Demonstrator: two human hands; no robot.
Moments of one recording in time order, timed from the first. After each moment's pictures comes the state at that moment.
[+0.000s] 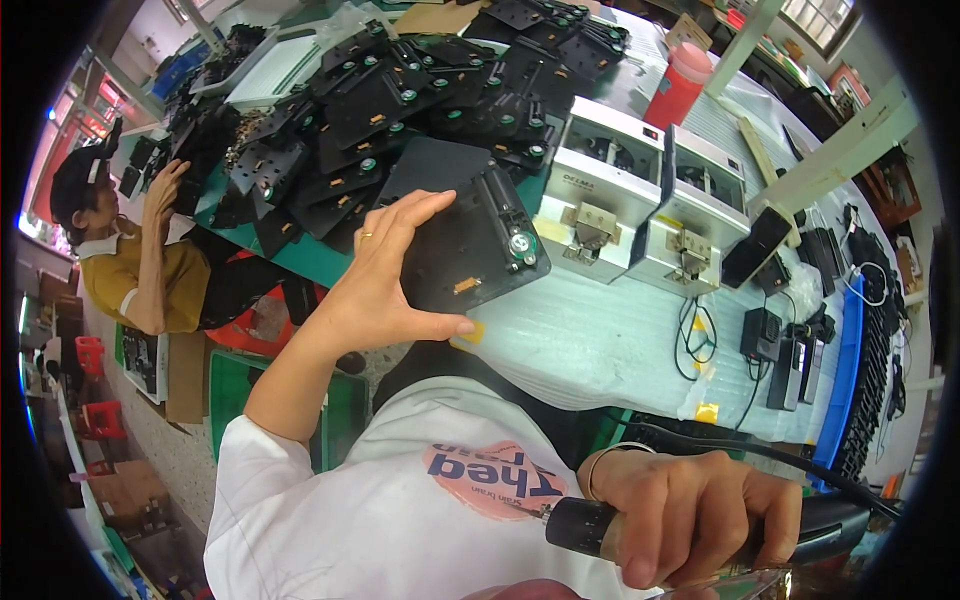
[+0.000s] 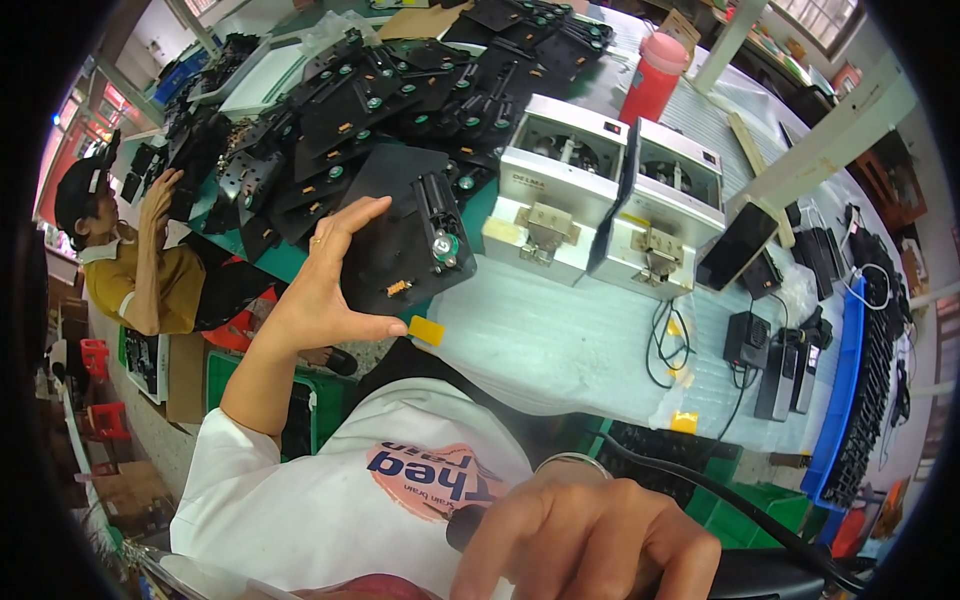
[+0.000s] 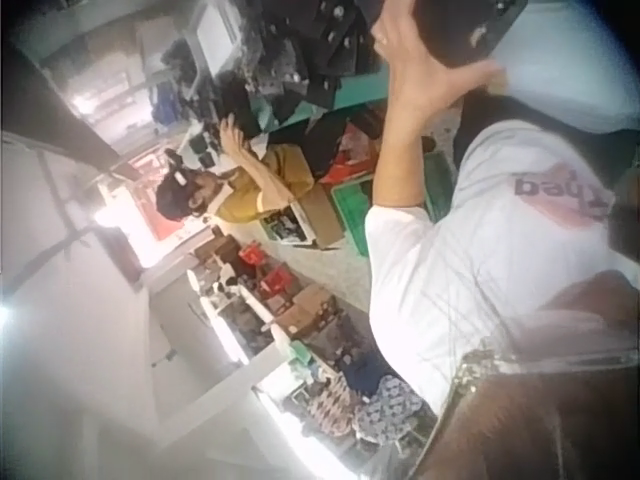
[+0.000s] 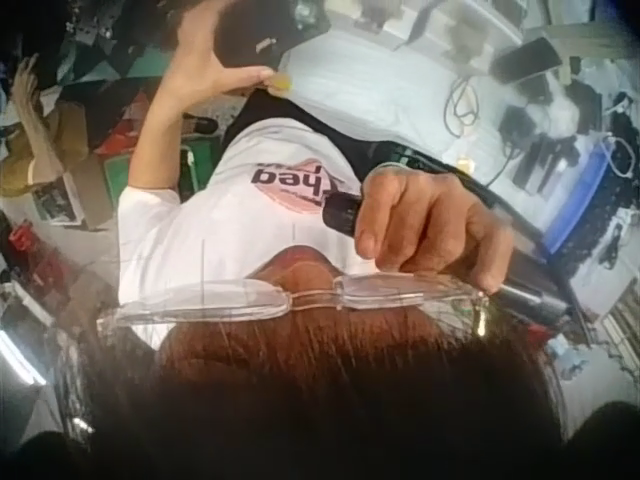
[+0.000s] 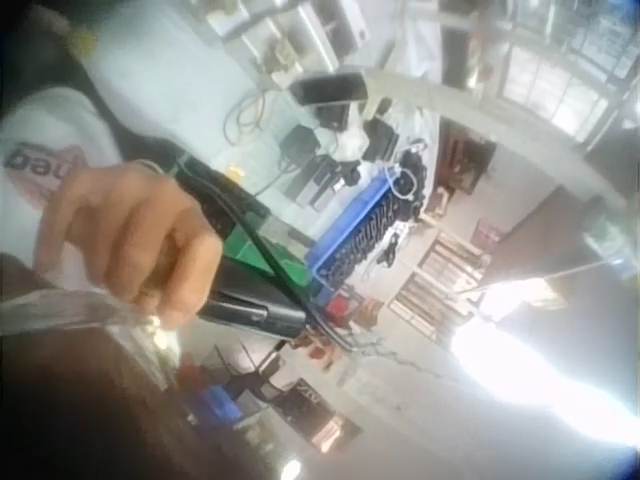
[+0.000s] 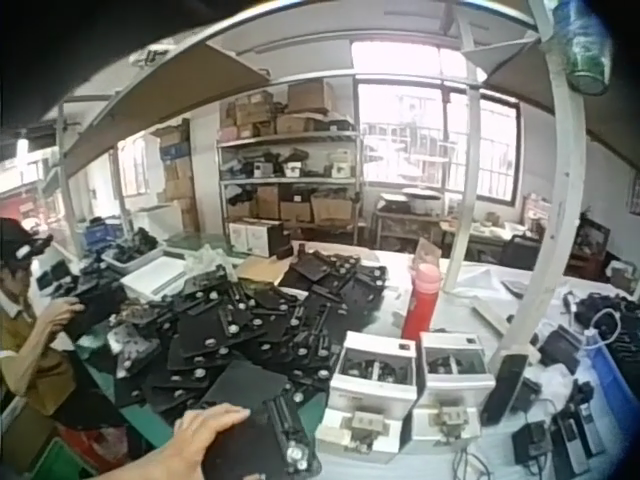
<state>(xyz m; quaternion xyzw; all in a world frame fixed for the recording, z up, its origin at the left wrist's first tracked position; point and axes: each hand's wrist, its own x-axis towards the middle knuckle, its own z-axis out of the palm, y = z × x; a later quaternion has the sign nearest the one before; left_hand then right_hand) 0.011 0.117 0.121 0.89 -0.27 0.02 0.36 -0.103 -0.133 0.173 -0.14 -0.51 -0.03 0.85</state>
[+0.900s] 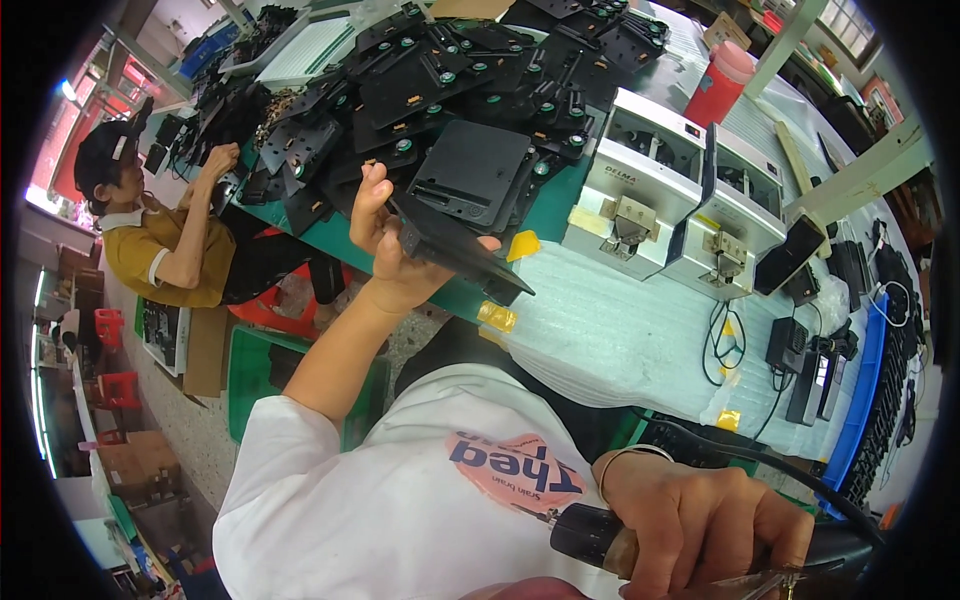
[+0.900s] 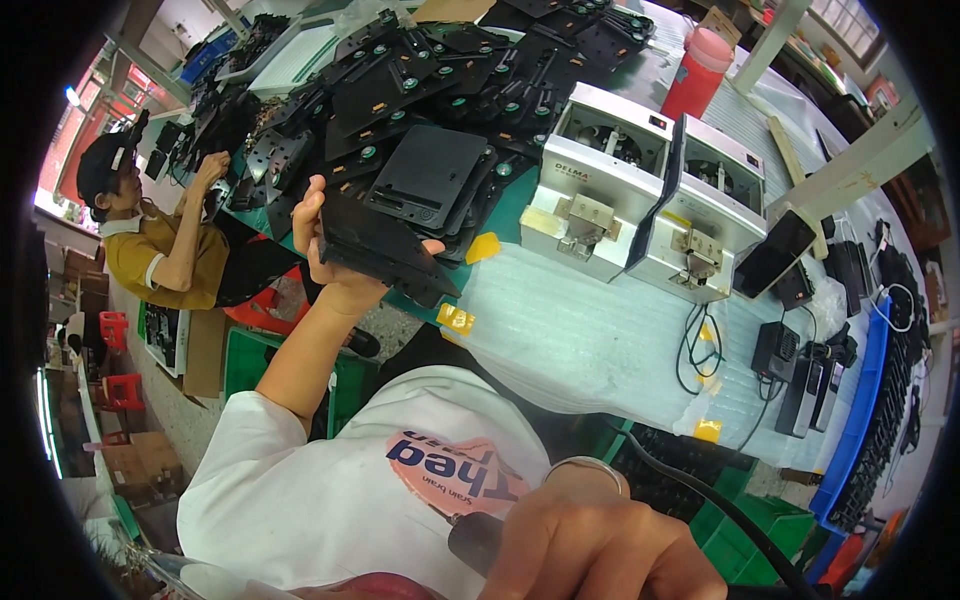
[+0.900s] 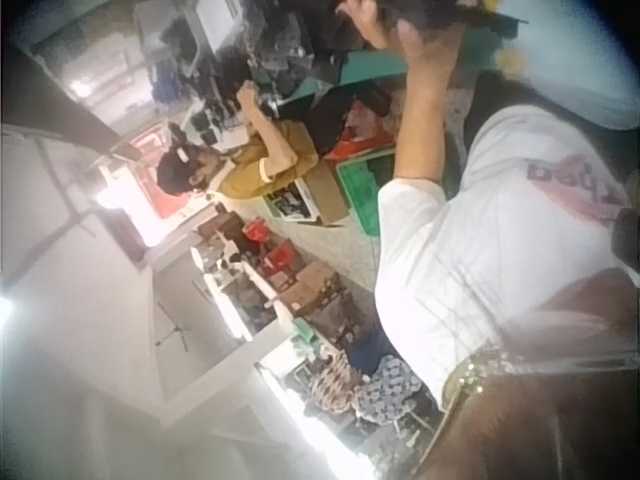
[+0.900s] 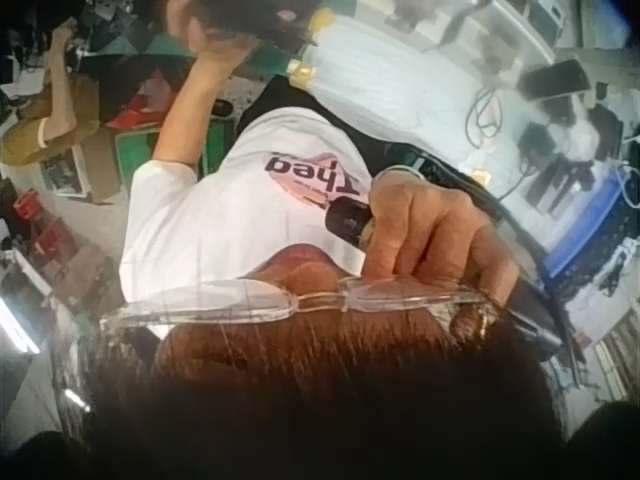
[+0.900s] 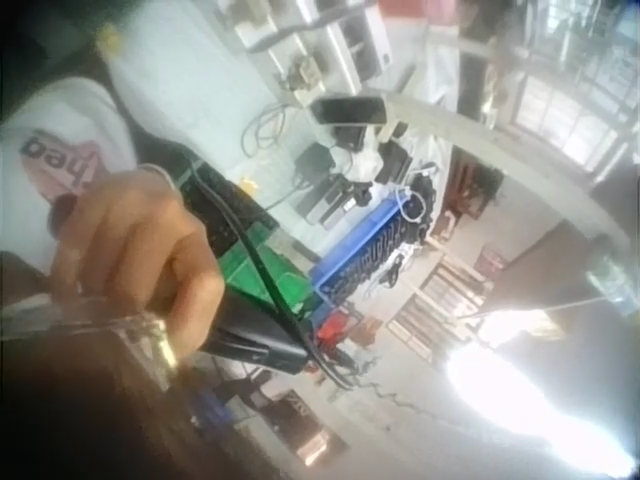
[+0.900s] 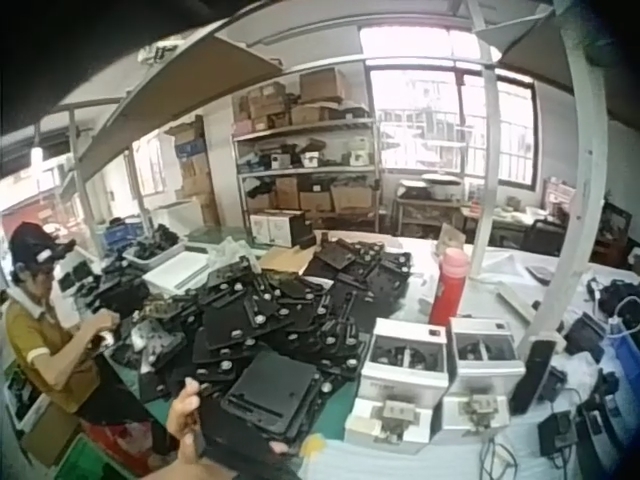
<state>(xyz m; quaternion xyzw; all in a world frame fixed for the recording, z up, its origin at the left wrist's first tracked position) 0.050 0.120 0.052 0.72 -0.32 0.58 0.20 -0.084 -0.117 0.176 -0.06 -0.57 0.01 0.82</state>
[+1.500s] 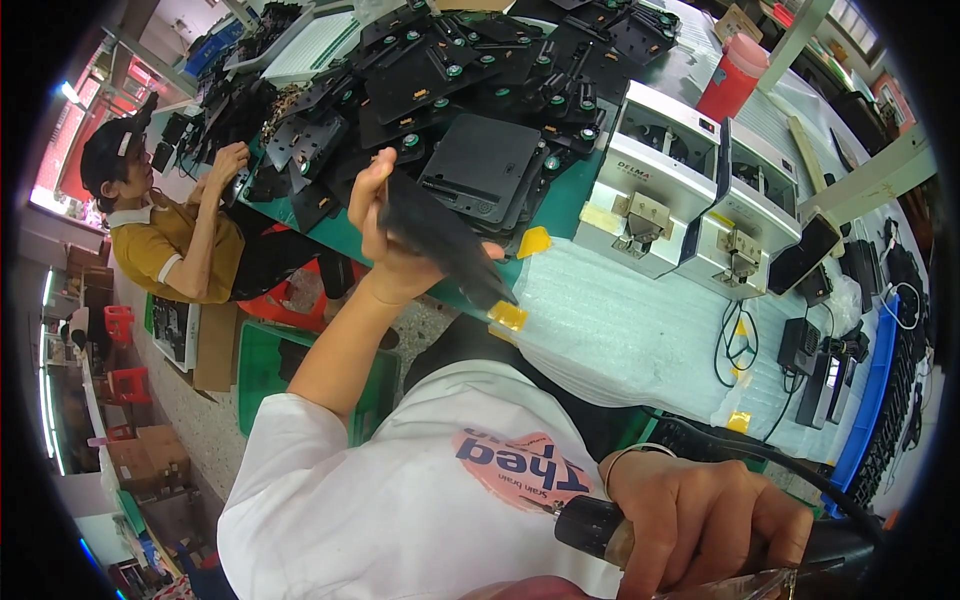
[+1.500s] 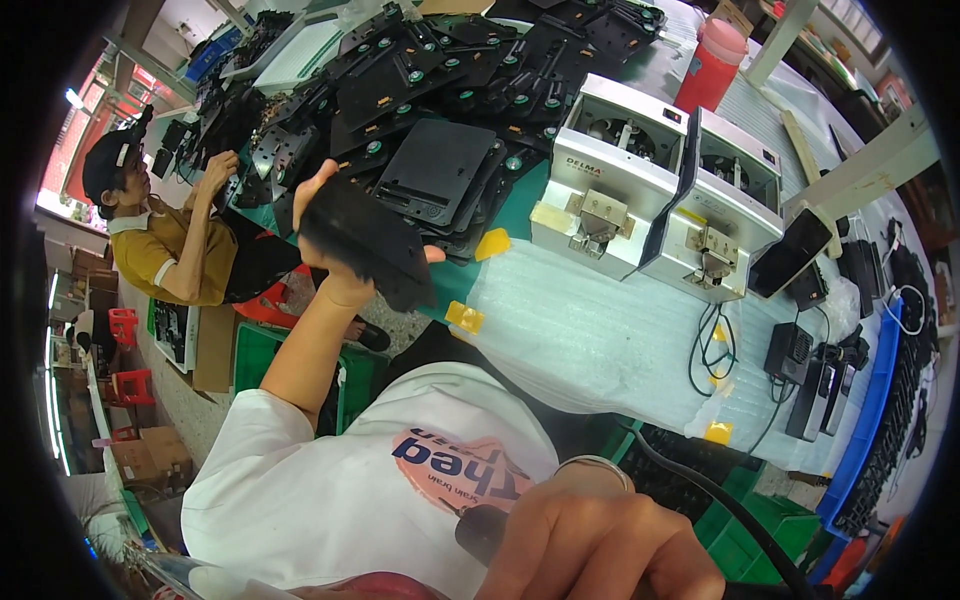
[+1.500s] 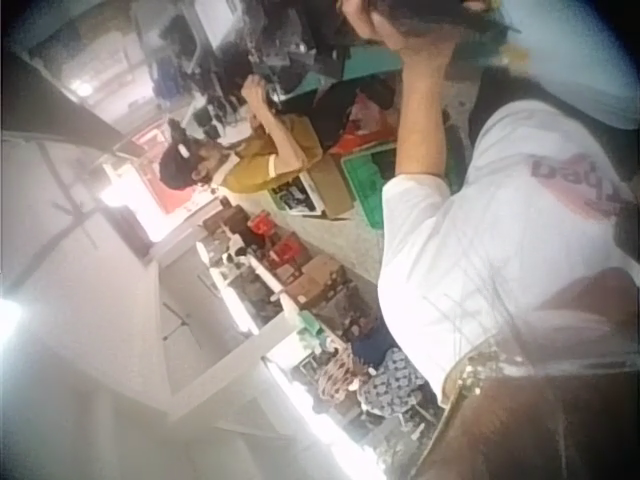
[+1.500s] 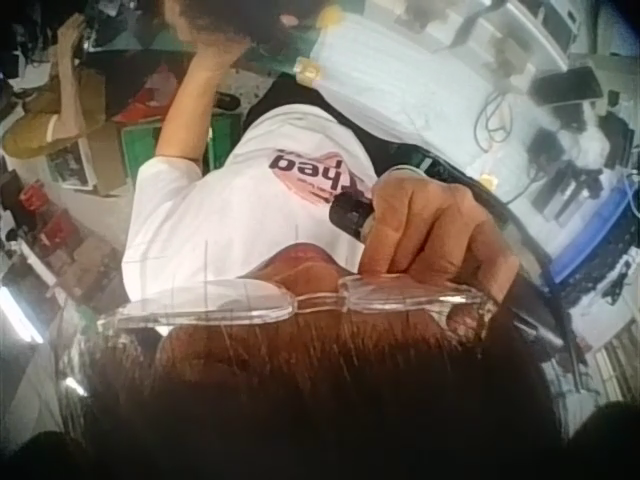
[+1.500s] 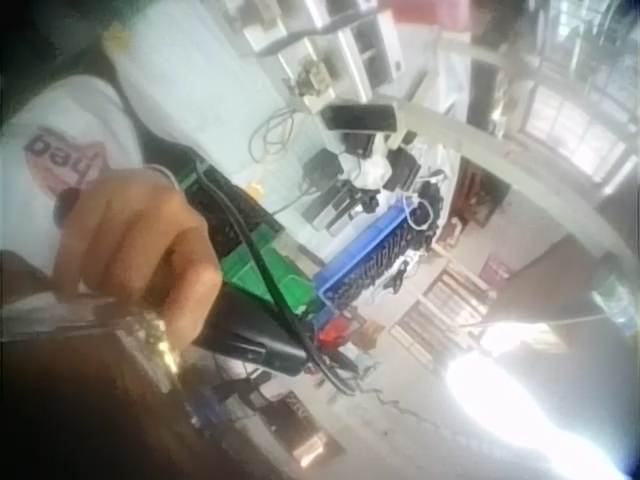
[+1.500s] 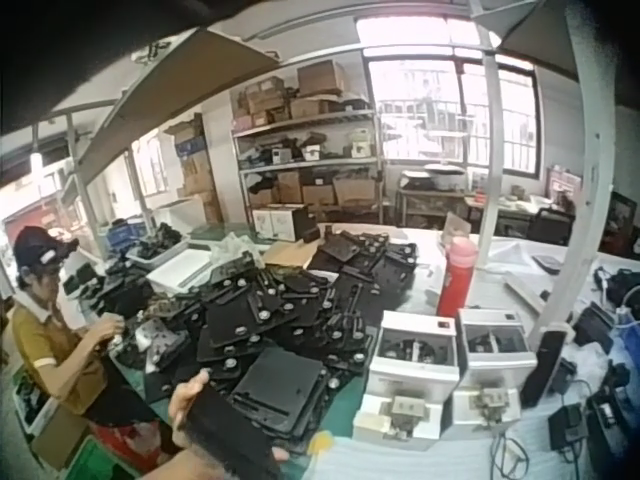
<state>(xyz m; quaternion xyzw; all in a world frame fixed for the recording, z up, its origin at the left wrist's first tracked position) 0.057 0.131 0.056 0.74 -0.34 0.52 0.26 -0.083 -0.118 0.168 -0.09 -0.54 0.01 0.83</state>
